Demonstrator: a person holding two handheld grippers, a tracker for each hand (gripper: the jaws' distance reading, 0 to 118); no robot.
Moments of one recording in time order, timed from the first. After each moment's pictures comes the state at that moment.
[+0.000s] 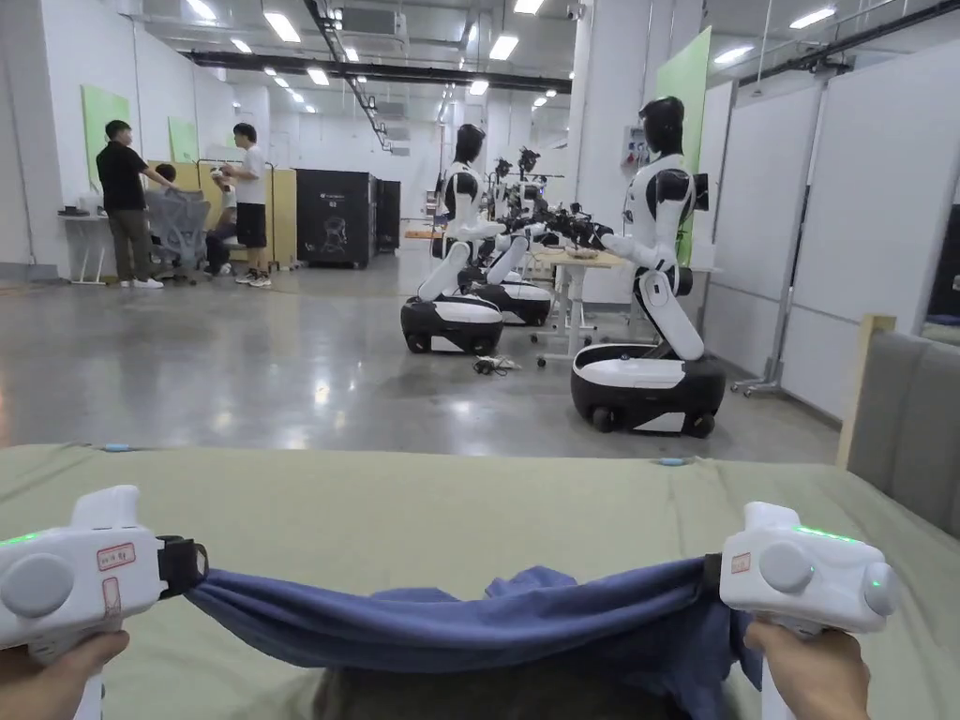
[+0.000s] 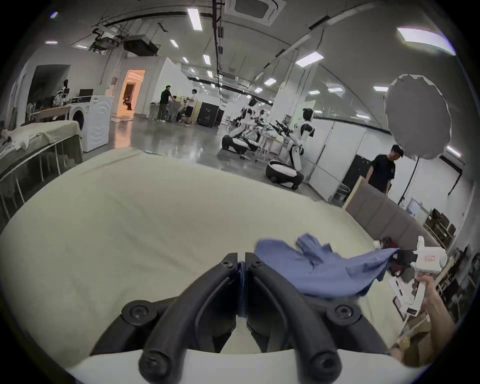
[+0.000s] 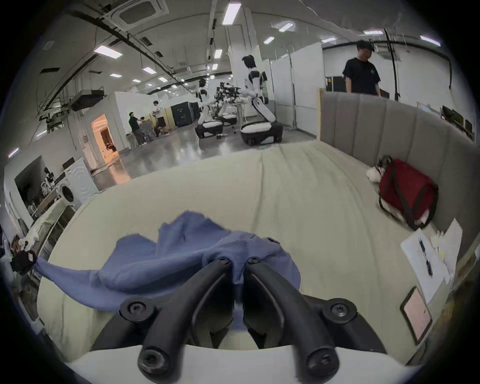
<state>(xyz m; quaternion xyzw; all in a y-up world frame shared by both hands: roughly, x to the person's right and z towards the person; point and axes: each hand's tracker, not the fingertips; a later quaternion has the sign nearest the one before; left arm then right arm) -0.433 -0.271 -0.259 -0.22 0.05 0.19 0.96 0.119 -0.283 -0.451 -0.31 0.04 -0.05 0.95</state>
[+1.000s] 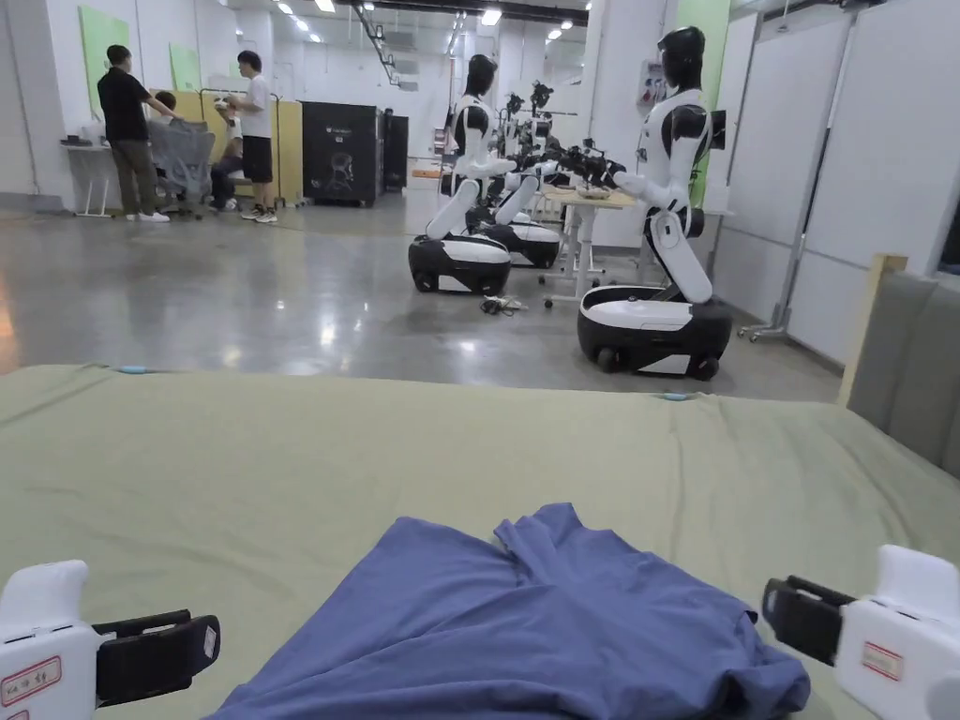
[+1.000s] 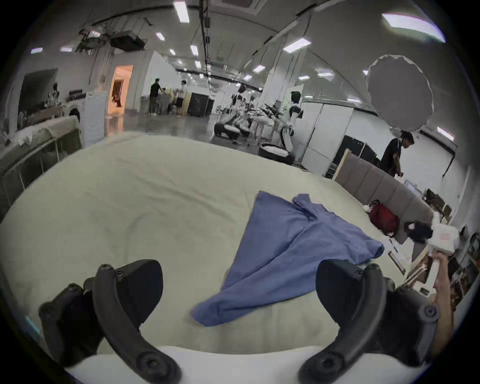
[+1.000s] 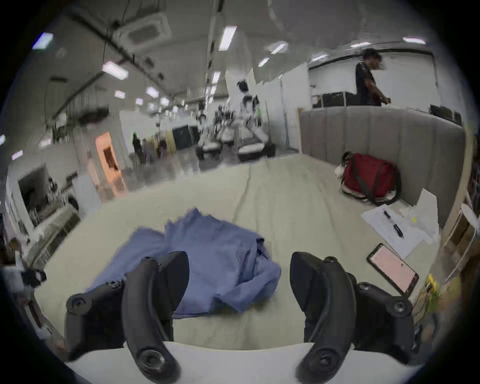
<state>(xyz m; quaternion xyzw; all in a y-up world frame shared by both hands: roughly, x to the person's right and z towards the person) -0.386 -0.310 -0.108 -0.25 0.03 0.15 0.96 0.164 -0.288 -0.250 -0.21 0.03 -0.08 0.97</state>
